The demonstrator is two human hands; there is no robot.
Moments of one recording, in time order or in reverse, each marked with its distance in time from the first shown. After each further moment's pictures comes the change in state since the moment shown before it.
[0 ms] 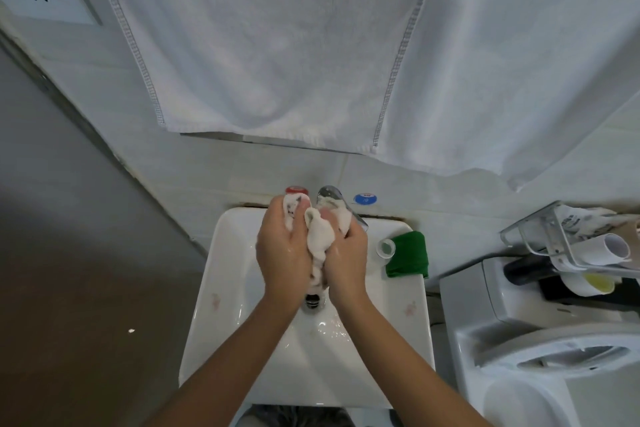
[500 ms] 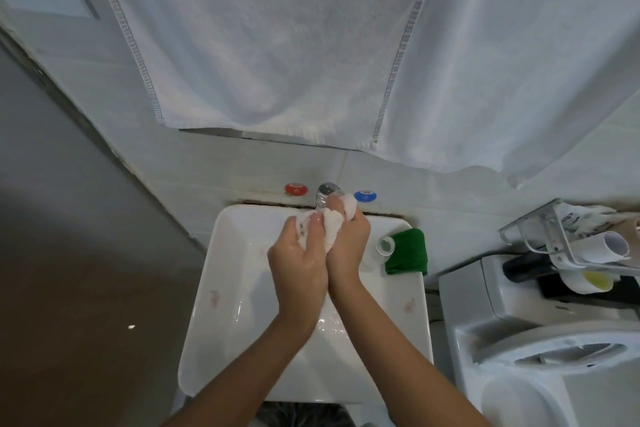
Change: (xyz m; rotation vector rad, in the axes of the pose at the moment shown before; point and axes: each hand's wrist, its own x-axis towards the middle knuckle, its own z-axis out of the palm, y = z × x) left_hand -0.030 0.006 0.008 -0.078 0.068 -0.004; right_hand 0.010 -0.010 0.010 -0.013 0.159 -0.019
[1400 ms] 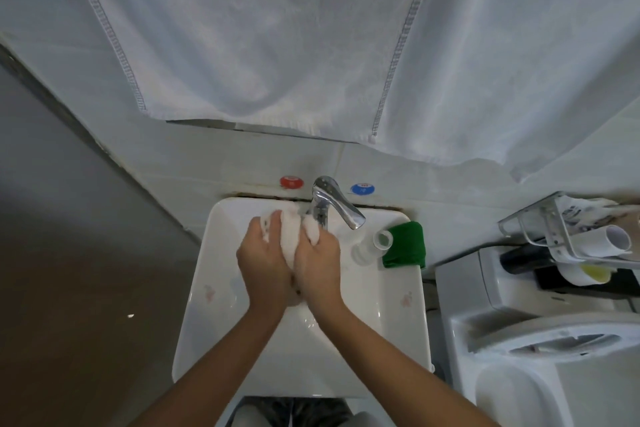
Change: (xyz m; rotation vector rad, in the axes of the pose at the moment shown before) left_hand 0.029 -0.031 -0.016 0.110 0.054 -0.098; right_hand -0.016 0.042 0.006 -0.239 -0.184 0.048
